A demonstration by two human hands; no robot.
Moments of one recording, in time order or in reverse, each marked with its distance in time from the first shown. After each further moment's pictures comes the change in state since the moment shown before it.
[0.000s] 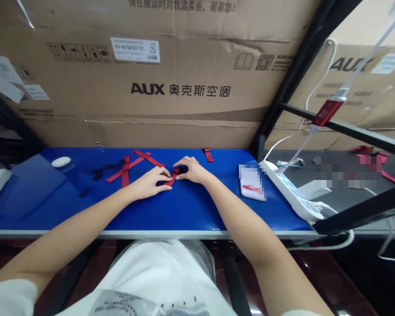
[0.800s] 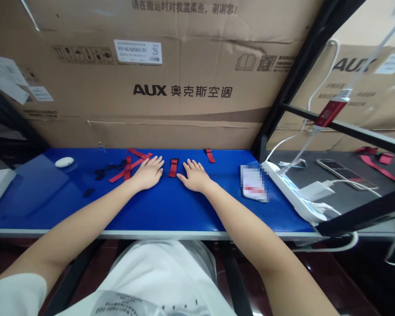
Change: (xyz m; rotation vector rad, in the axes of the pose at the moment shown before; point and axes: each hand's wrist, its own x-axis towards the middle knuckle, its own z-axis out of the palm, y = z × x) left_hand 0.016 -0.032 -0.003 0.583 -0.092 -0.373; right_hand -0.016 -0.016 0.018 -0.404 -0.186 0.364
